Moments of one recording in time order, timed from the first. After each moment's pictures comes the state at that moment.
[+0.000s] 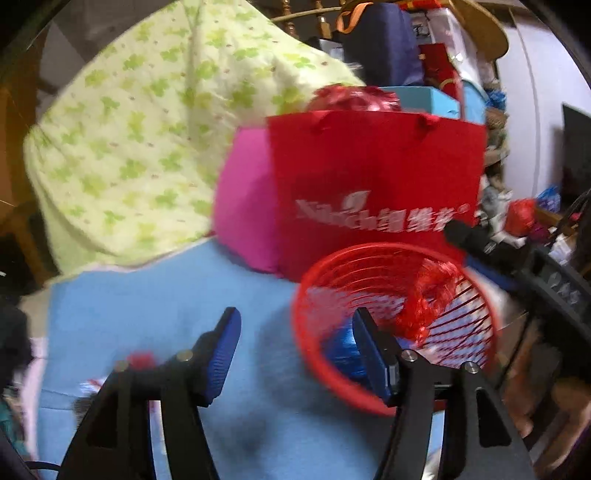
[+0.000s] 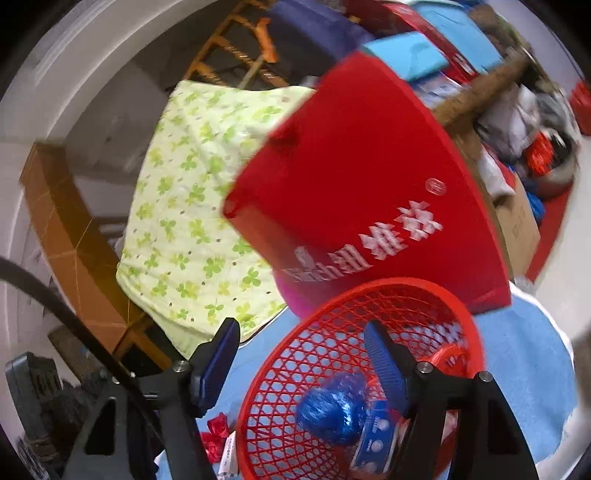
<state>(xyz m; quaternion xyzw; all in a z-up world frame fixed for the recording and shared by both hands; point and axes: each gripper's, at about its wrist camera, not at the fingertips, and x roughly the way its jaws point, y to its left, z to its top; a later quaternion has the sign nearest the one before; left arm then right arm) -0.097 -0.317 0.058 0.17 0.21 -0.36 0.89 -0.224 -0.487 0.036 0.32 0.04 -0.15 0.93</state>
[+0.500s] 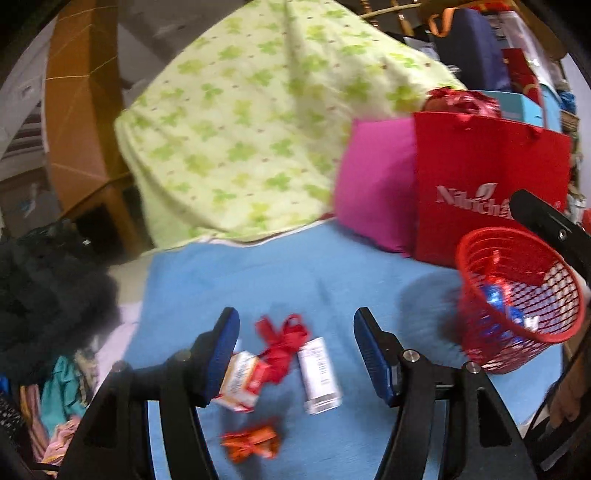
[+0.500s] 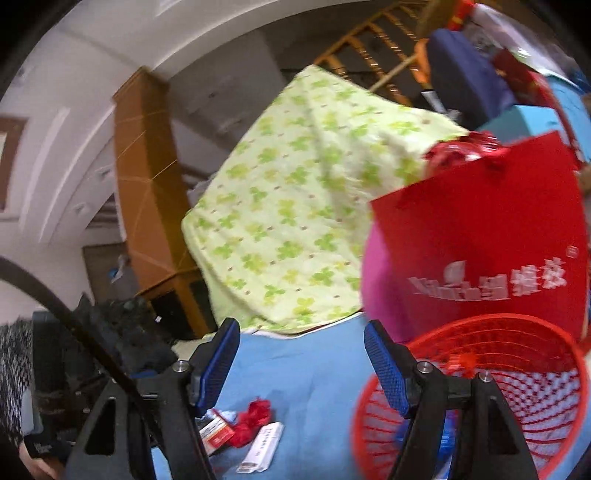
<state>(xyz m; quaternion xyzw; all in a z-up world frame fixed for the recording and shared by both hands) -0.059 -0.182 0.065 0.17 0.21 -0.20 0.94 -0.166 -0.358 0.067 0.17 0.02 -0.04 0.99</state>
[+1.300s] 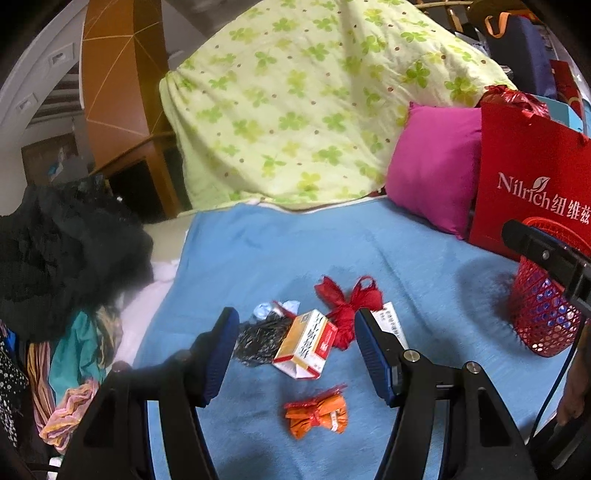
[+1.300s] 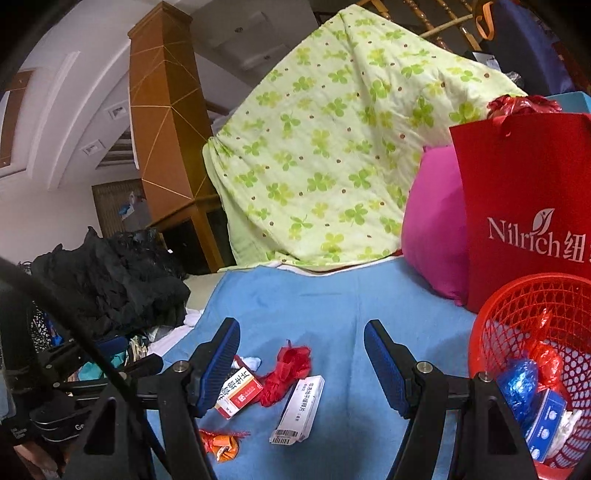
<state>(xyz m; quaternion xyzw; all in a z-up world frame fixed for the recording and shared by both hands) -0.027 -0.108 0.037 0.14 0.25 -0.14 0.95 -0.095 -0.297 0.038 0.14 0.14 -0.01 0.98</state>
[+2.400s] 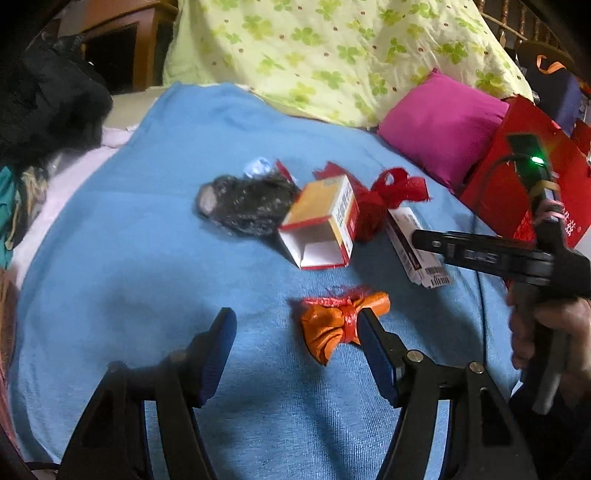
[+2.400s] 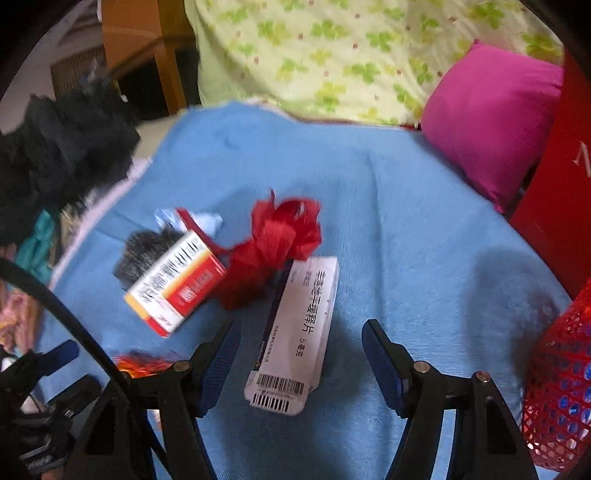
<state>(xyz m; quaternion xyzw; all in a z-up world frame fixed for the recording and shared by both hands) 0.024 -0.030 -0.087 0.00 0.41 -0.24 0.88 0.047 -0.234 -0.072 0.05 0.44 -0.05 0.90</state>
